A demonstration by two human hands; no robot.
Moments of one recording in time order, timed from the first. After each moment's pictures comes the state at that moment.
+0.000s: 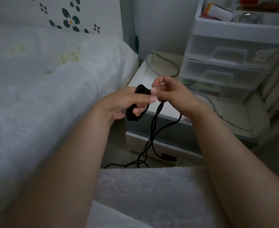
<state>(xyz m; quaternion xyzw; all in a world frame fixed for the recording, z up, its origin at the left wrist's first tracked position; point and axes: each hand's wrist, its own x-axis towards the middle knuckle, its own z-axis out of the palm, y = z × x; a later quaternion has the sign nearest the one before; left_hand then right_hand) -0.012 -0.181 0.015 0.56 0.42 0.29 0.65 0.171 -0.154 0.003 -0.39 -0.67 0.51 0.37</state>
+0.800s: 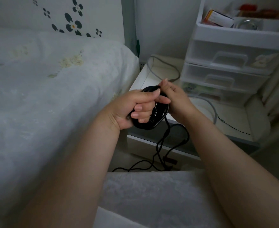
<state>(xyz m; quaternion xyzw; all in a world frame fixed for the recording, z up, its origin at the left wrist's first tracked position) -0.004 -0.197 0.024 0.49 0.27 0.32 0.77 0.153 -0.162 0.002 -0.39 -0.59 0.55 0.44</state>
